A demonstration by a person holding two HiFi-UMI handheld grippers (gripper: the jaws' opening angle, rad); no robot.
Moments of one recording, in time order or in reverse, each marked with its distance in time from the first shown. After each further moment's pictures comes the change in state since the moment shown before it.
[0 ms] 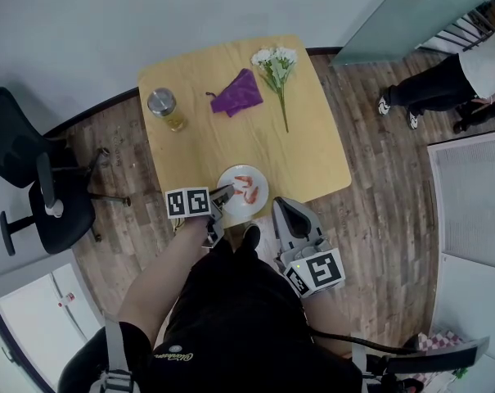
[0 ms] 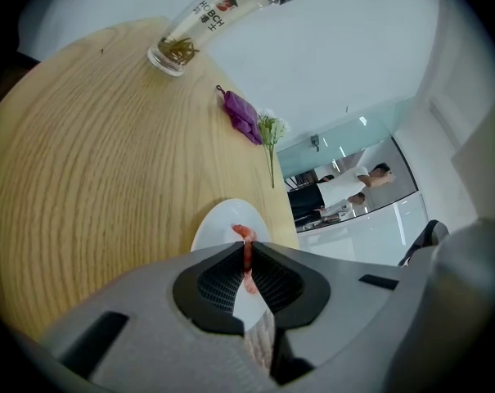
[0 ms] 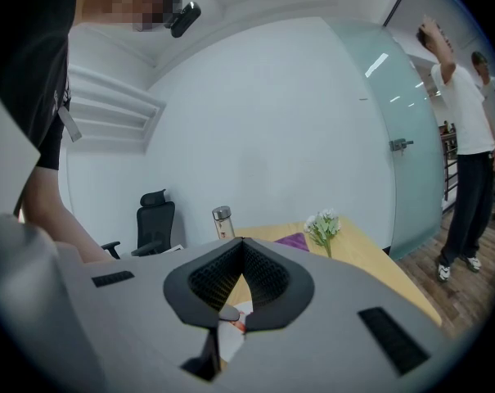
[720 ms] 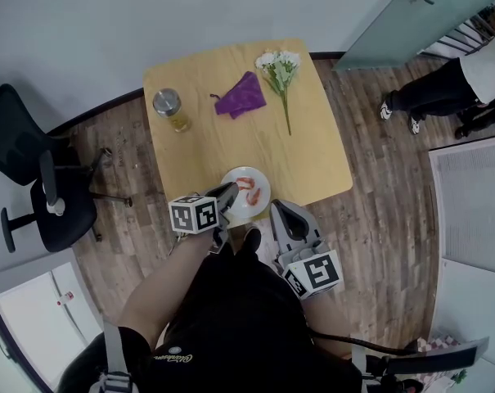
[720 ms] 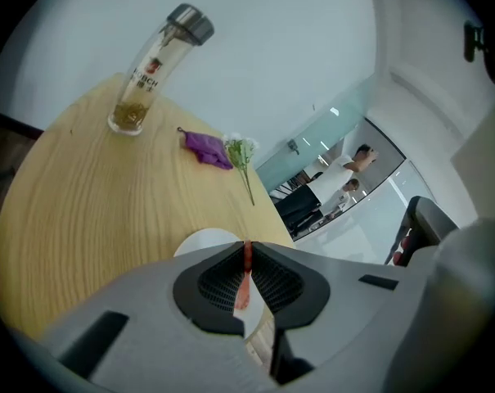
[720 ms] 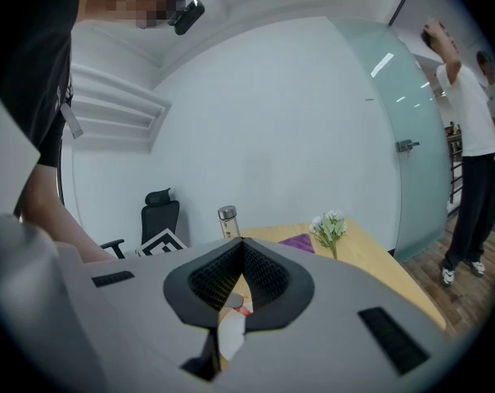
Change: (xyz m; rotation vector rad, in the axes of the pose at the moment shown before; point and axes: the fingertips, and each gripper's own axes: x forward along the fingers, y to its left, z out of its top) left arm -0.021 -0.041 0.018 0.243 -0.140 0.019; right arm 0.003 0.010 -0.002 -0.020 0.001 0.029
